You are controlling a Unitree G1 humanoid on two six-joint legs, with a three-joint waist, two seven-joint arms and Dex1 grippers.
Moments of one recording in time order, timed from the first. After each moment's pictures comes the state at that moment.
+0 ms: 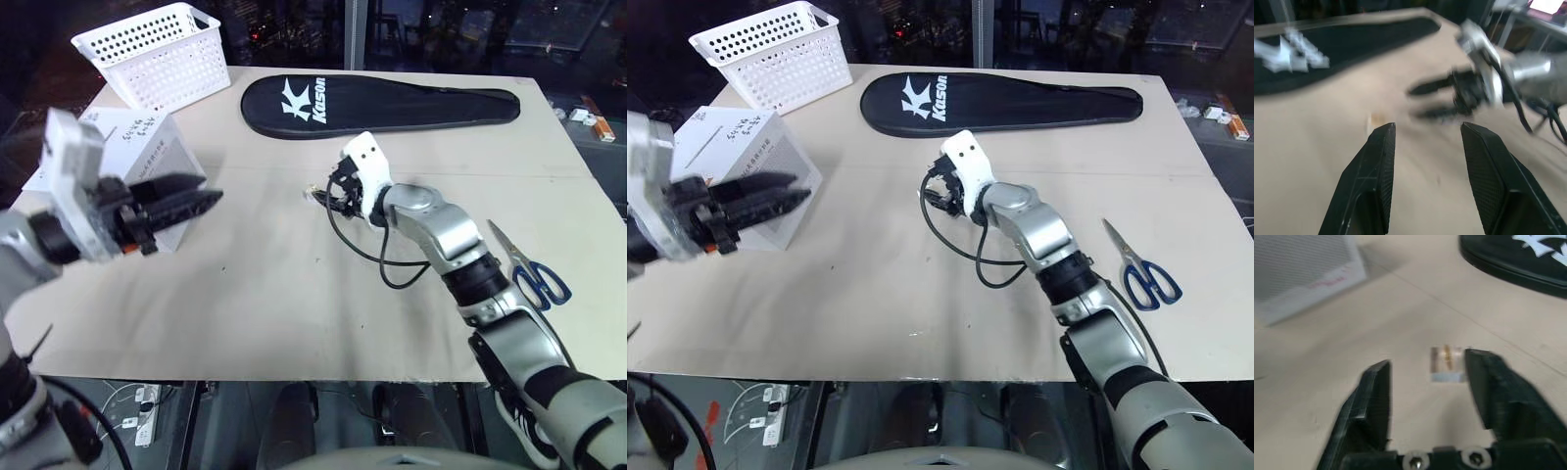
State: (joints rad) left arm -0.25 0.86 0.74 -0.55 -0.81 1.21 -0.90; right arm -0.94 -0.09 0.32 0.36 0.19 0.59 0.42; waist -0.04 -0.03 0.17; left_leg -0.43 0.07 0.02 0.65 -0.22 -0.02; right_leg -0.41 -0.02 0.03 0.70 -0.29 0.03
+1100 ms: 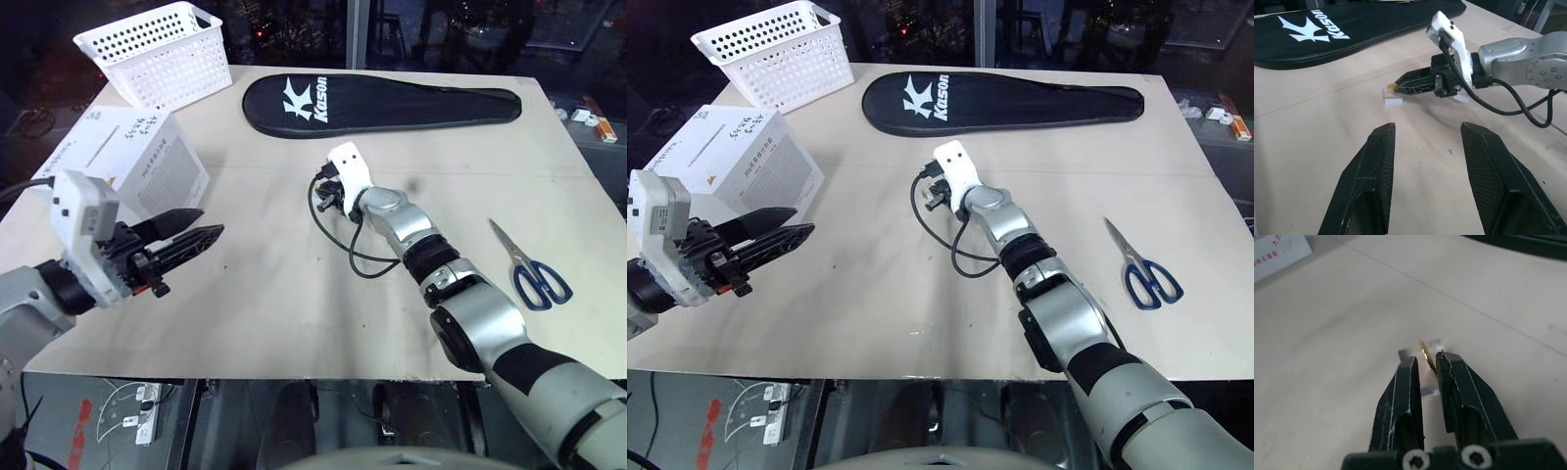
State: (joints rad) left arm 0.02 0.85 0.77 -0.65 -0.95 1.00 -0.71; right arm -1.12 0.07 0.17 0.96 0.03 0.27 0.40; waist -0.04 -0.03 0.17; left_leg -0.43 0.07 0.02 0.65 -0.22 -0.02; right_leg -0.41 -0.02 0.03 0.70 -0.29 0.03
